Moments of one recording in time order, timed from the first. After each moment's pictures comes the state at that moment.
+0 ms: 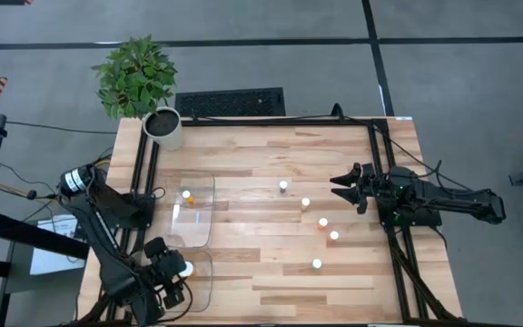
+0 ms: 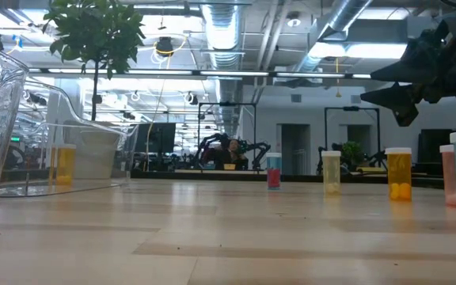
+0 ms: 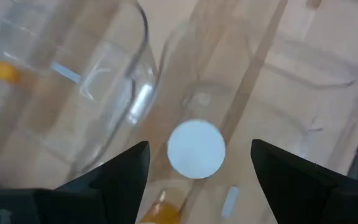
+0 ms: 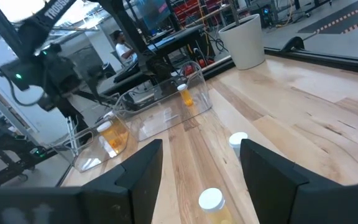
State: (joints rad) left arm -1.03 1.62 1.29 -1.23 -0.48 -1.50; right arm -0.18 0.09 0.01 0.02 -0.08 0.44
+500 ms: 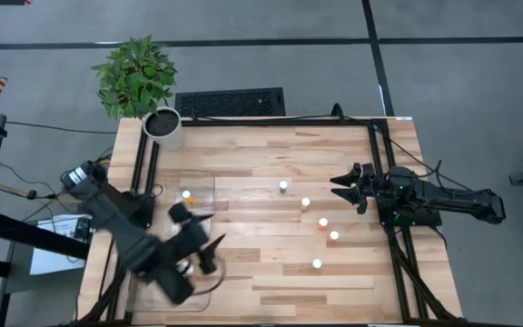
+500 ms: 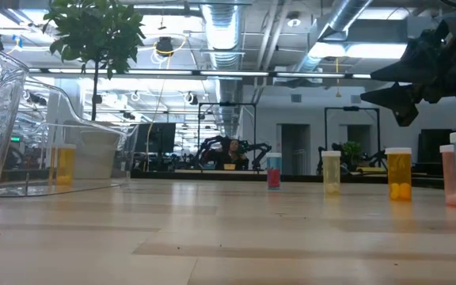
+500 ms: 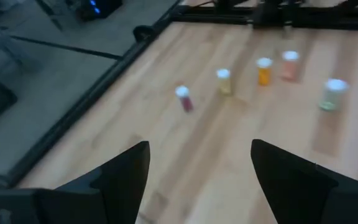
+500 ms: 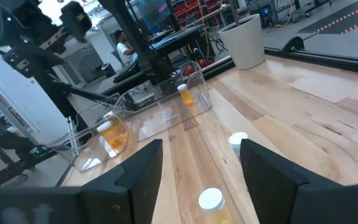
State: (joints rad) left arm -0.74 1.62 1.55 -1.29 -1.04 -1.07; right arm -0.18 0.09 0.01 0.02 -0.08 0.44
